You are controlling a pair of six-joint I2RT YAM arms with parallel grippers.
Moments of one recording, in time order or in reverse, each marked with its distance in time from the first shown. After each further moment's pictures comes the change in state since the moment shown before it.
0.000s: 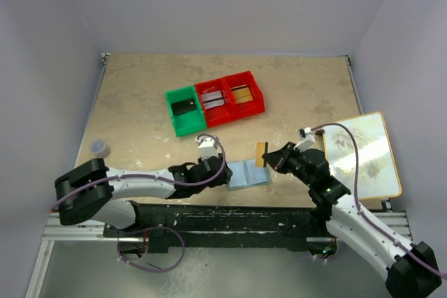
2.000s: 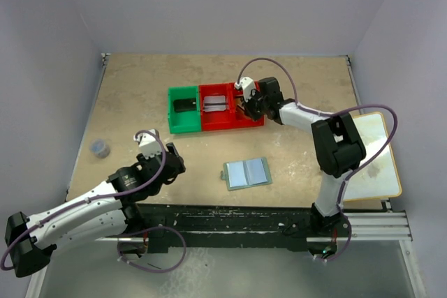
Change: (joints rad) left arm 0.211 -0.682 -0.039 -0.753 -0.264 -0.049; right arm -0.116 1.251 1.008 -0.138 -0.182 -1.207
